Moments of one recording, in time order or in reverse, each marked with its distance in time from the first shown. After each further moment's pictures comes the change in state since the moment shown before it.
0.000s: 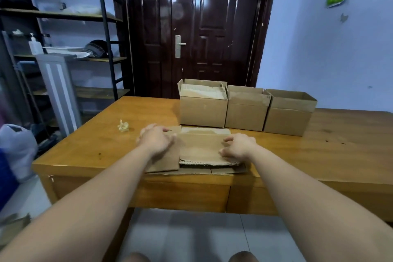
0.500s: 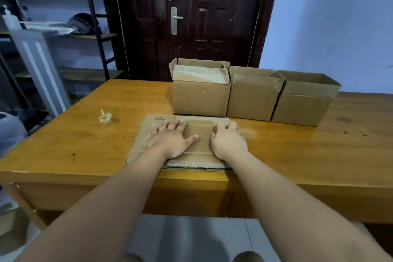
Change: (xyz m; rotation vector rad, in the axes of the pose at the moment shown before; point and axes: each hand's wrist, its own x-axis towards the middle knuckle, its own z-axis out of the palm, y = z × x) left_hand 0.042 0.032 0.060 0.376 -0.224 0.204; right_hand 0.057 -0.020 0.045 -0.124 0.133 0.037
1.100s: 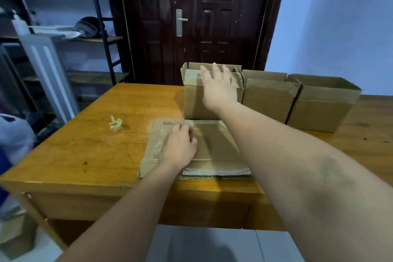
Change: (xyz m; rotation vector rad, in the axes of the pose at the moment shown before) left_hand -0.008 -0.004 0.003 -0.480 0.417 -0.001; right_hand 0.071 -0.075 -0.076 -0.080 0.401 -0.252
